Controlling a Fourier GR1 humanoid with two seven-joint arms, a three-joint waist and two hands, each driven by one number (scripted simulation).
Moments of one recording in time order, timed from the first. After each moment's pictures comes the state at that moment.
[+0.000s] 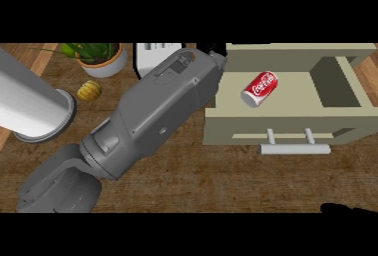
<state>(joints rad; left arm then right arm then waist) -1.45 0.00 -0.59 -0.48 1.05 0.79 -0.26 -0.01 -0.10 -0.26 -2.31 0.42 0.43 0.06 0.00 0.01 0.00</state>
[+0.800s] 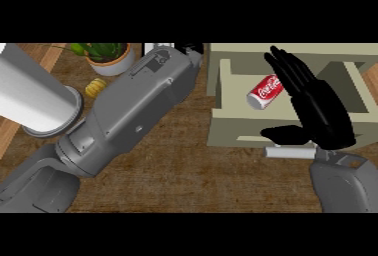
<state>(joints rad) -1.37 0.10 -0.59 -0.59 0.98 0.80 -0.17 -0.37 -0.14 0.02 -1.73 0.96 0.17 -0.05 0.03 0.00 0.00</state>
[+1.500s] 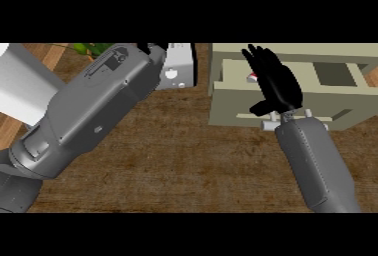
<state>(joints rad) -1.26 0.27 -0.59 -0.80 0.90 0.81 -0.04 -0.63 -0.13 0.01 -1.07 1.19 -0.16 -0.10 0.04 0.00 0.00</state>
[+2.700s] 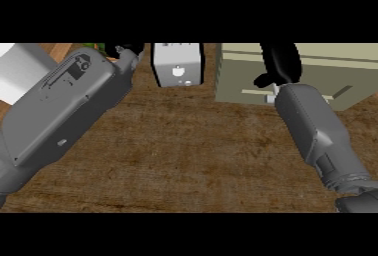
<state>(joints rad) -1.15 0.40 -0.57 -1.06 0.82 0.84 0.10 -1.02 -0.19 -0.17 -0.37 1.29 -0.64 -0.14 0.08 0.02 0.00</state>
